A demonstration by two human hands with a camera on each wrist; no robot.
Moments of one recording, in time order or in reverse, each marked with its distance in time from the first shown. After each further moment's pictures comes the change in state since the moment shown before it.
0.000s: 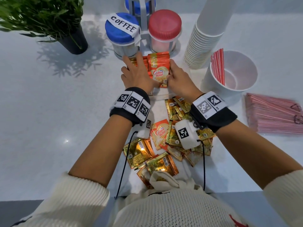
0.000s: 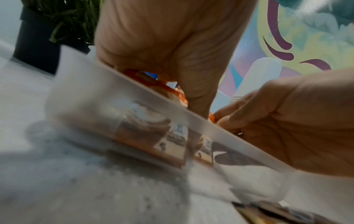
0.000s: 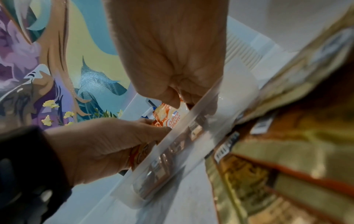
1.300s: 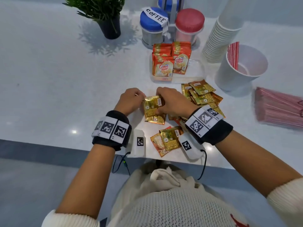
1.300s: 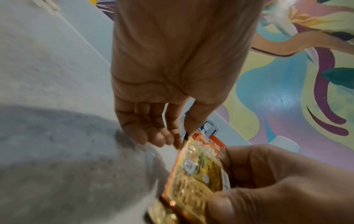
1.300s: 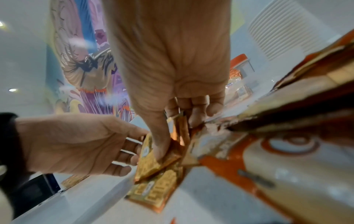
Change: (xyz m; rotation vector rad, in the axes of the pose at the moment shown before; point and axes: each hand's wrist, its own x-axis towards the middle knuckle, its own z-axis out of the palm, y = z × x) left_hand -0.115 -0.106 -0.028 -0.416 -0.188 -0.150; right_hand -0.097 -0.023 0.063 -0.541 -0.328 -0.264
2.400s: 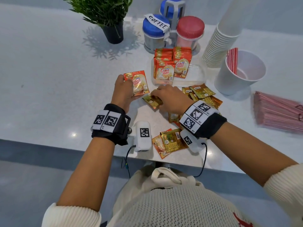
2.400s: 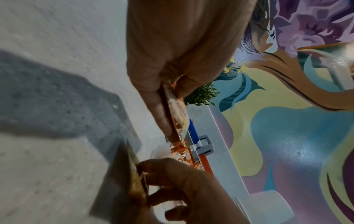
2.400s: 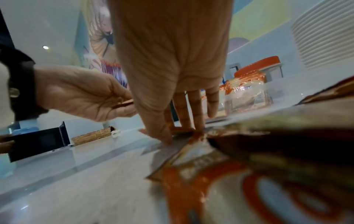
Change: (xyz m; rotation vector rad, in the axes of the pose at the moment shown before) left_hand 0.002 0.020 -0.016 -0.798 0.171 -0.041; right_hand 0.018 -0.001 -0.006 -0.369 -0.023 -0.110
